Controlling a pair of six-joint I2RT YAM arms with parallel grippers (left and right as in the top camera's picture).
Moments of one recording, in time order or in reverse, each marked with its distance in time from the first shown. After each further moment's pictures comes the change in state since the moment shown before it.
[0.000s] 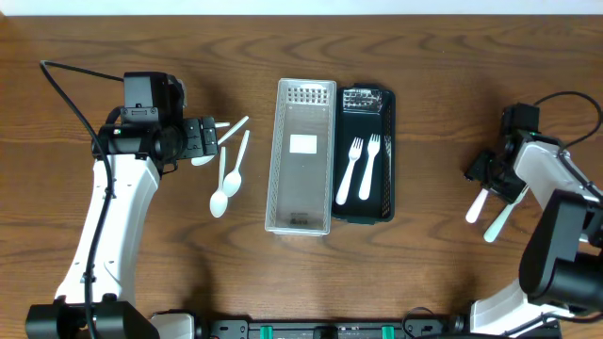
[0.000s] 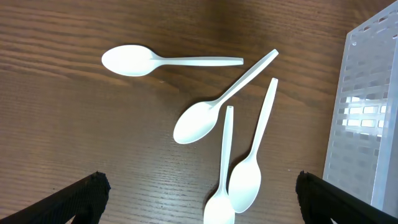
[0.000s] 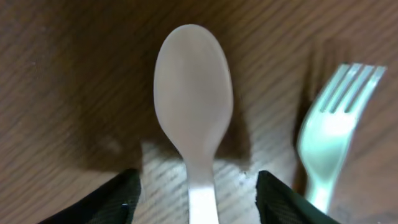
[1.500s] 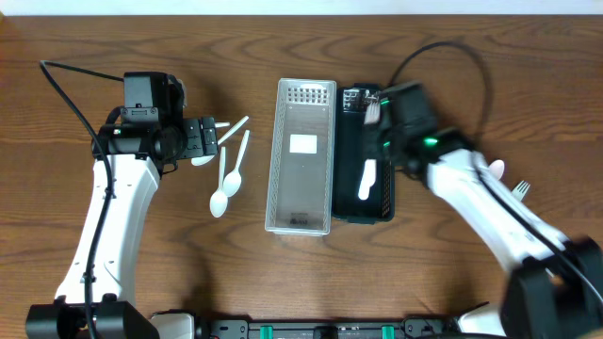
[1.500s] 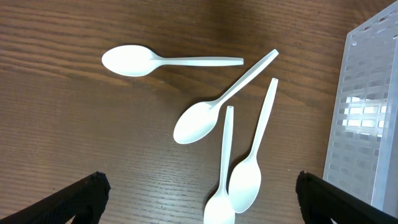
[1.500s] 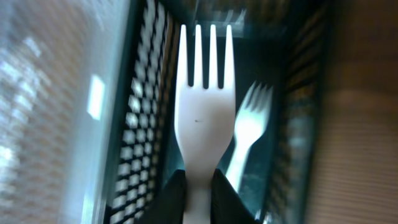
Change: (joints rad) left arm 0.000 0.000 0.000 0.000 0.000 0.000; right arm 0.647 -0.161 0.084 0.158 -0.194 0.006
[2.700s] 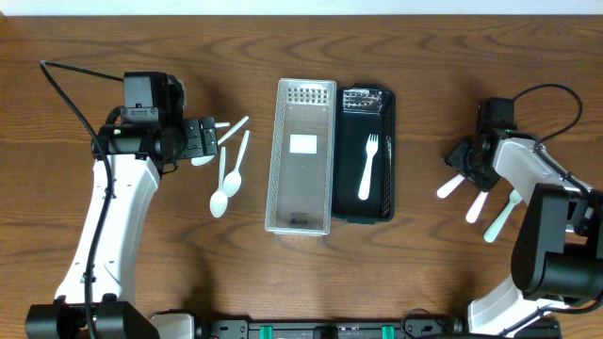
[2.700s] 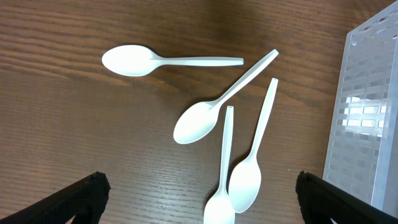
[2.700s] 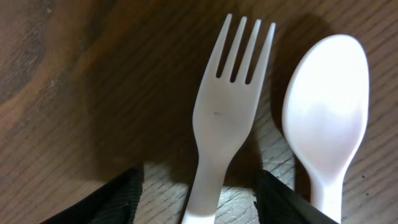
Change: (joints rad) left arm 0.000 0.000 0.000 0.000 0.000 0.000; right arm -0.536 0.187 -0.085 -0.035 0.147 0.155
